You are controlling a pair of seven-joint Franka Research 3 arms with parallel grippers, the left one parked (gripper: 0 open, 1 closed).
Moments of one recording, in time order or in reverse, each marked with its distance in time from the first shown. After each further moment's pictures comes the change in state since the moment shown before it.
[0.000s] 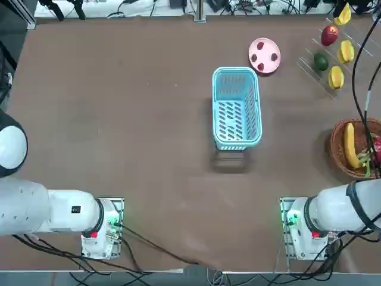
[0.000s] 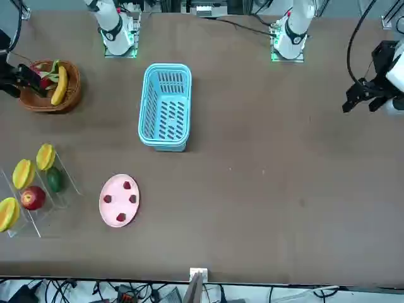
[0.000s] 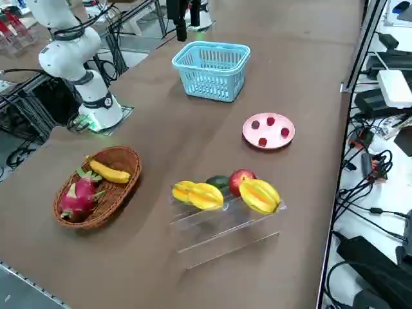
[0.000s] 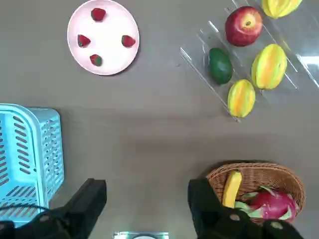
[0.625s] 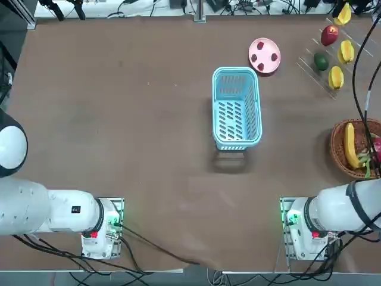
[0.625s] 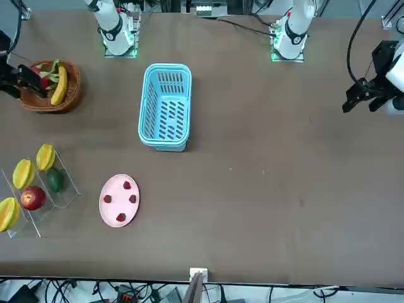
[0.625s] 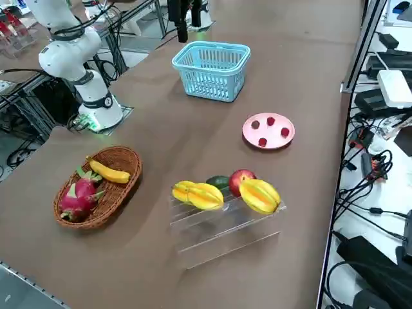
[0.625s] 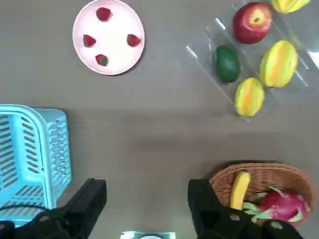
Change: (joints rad) arm -0.003 0.013 -0.008 -0.001 0.035 -0.001 0.005
